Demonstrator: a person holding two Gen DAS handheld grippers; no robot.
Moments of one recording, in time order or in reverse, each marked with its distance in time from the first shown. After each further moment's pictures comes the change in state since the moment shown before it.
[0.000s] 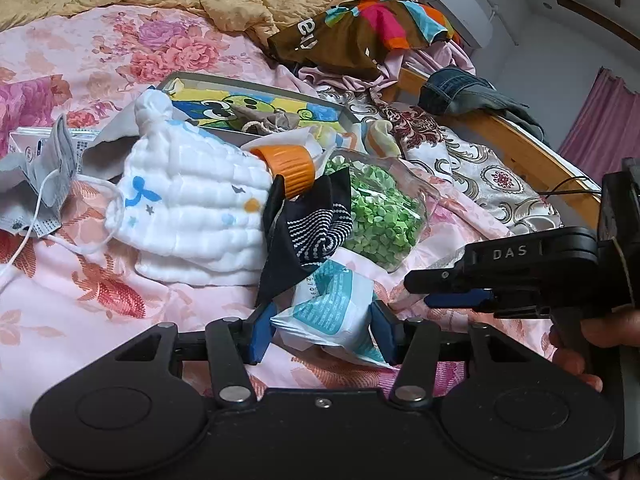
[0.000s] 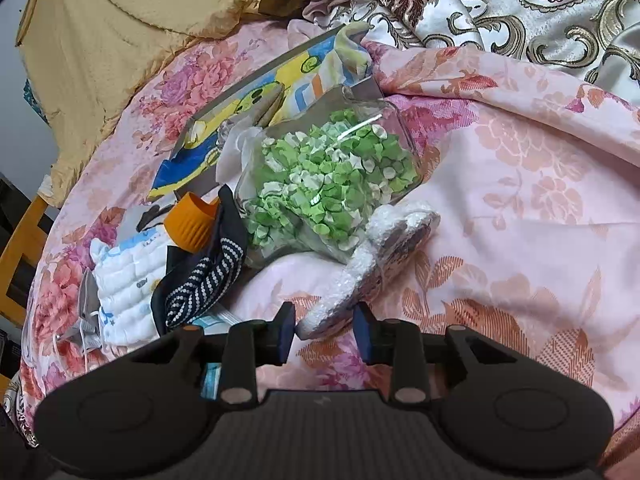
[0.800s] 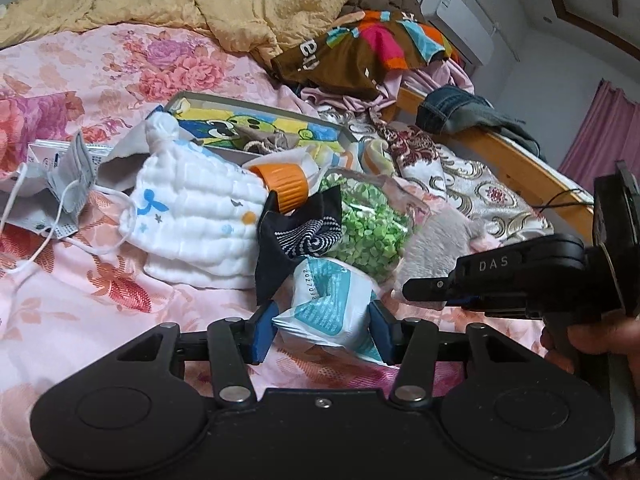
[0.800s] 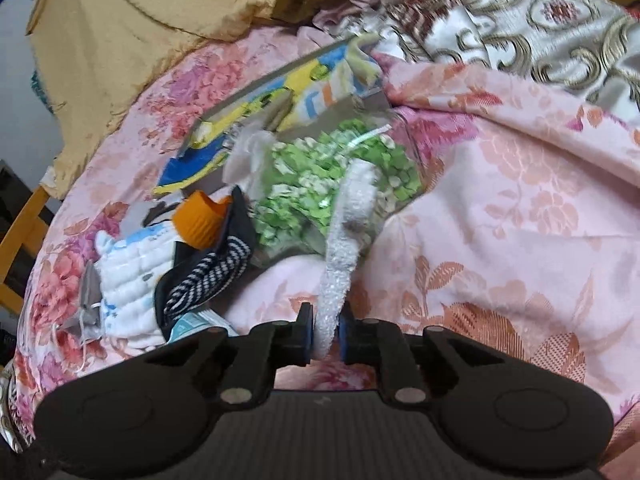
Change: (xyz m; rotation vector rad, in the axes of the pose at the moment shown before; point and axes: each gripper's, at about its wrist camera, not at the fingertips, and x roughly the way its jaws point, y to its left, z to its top) left arm -0.025 -0.012 -0.007 -0.007 -0.067 0.018; right arm -0.012 0.010 -0.004 -0.062 -0.041 -0.004
